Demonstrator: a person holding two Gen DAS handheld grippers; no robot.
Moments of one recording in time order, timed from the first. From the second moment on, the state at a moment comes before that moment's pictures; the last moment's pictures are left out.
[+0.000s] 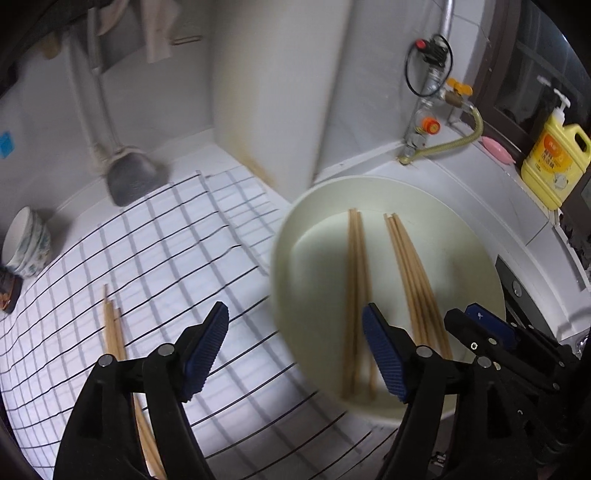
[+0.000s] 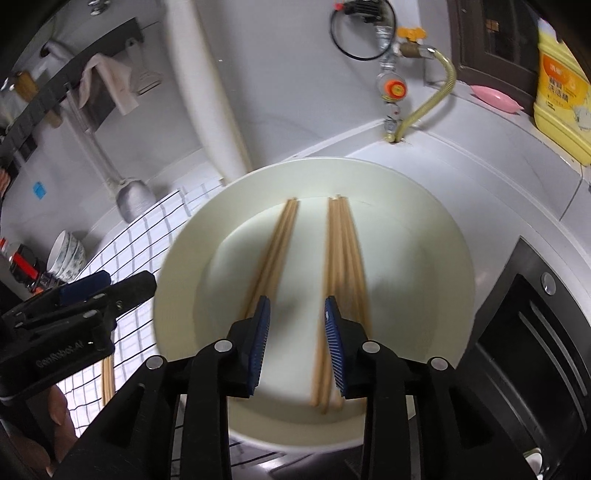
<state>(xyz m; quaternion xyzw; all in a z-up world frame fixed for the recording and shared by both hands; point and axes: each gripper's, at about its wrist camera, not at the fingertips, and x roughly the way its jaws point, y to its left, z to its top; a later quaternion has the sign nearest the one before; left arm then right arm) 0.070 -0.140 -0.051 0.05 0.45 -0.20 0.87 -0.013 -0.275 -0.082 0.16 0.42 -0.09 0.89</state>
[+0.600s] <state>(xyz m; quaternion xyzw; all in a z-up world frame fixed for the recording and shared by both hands) 0.050 0.030 -0.054 0.02 0.46 -0.09 0.88 -0.004 -0.146 -0.067 0.09 0.42 0.00 0.90</state>
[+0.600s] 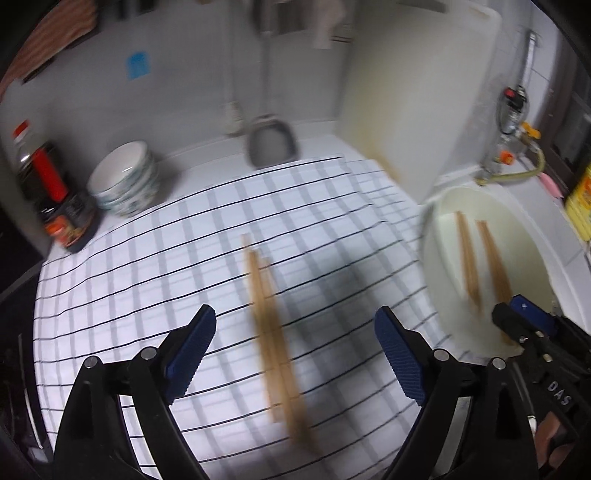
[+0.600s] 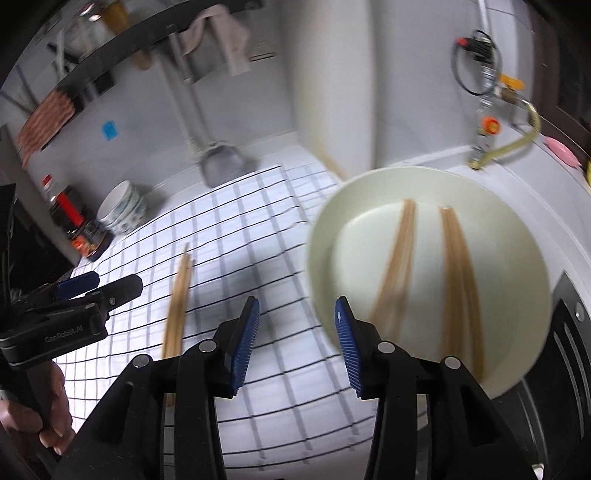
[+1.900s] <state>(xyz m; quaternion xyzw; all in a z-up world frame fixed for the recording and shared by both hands) 0.061 0.154 -0.136 0.00 0.51 -0.04 0.86 0.058 0.000 -0.170 0.04 0.49 0.04 0.87</state>
